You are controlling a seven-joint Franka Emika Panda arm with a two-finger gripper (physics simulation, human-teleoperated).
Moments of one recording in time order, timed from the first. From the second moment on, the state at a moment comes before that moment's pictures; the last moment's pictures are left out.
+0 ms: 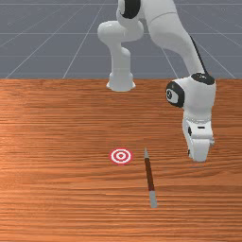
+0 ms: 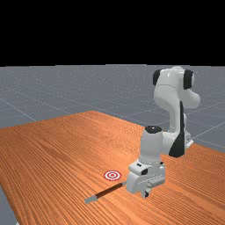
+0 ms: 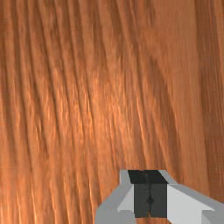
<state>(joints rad) 0.34 0.79 0.04 -1.67 -0.10 2.59 -0.27</state>
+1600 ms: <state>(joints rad) 0.23 0.85 0.04 -1.53 -0.08 2.51 -0.38</state>
